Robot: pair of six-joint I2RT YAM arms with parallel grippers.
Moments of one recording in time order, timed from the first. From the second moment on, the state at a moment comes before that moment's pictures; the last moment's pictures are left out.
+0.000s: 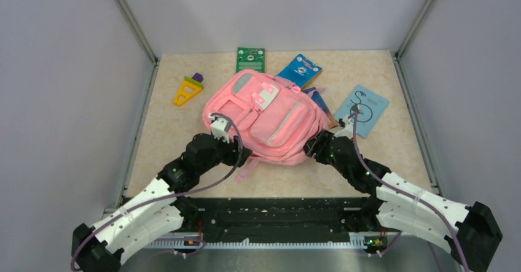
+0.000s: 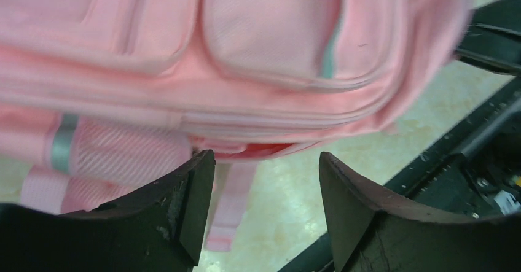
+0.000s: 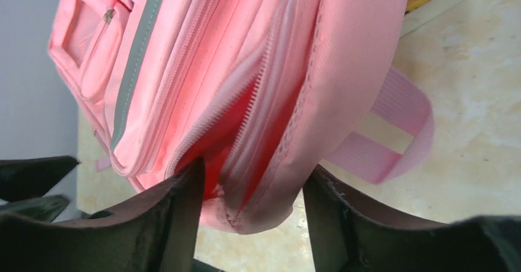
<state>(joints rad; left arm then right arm) -0.64 0.70 0.47 -0.21 0.04 -0.41 0.81 0.81 0.43 -0.08 0.33 0.97</state>
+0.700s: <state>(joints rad) -1.06 1.49 0.92 0.10 -0.05 -0.24 0.73 0.59 0.48 -0.36 0.62 0.84</state>
